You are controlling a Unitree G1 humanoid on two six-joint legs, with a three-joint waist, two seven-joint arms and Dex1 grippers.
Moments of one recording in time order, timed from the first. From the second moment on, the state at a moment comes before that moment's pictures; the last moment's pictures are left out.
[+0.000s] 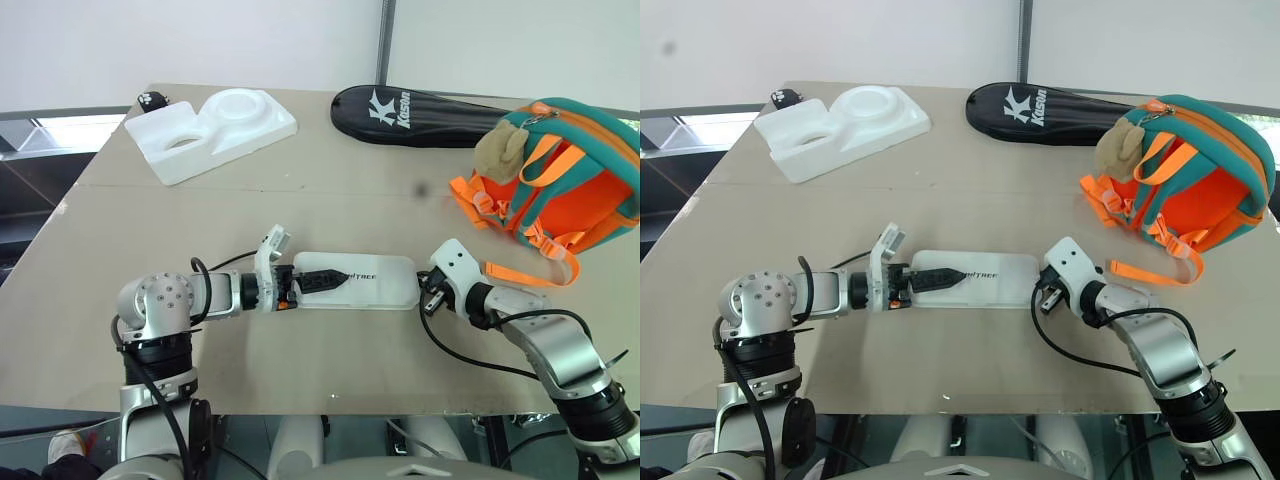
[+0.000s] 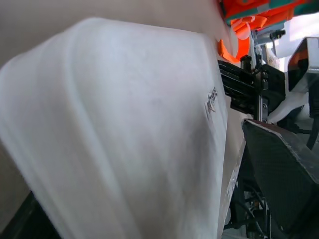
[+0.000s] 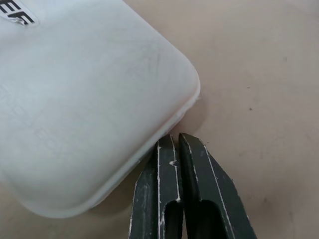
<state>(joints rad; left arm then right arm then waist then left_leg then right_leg) -0.44 0.39 0.31 -0.06 -0.95 1.60 -0.42 -0.21 -0.50 0.23 -0.39 0.17 0.78 0.51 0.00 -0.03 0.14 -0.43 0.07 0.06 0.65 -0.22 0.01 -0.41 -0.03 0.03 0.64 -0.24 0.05</state>
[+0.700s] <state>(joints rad) -0.52 0.32 0.54 -0.06 -1.09 1.56 -0.31 -0.32 -0.47 -0.57 -0.62 0.51 1.20 0.22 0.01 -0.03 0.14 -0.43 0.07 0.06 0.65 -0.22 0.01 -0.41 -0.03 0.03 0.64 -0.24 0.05</state>
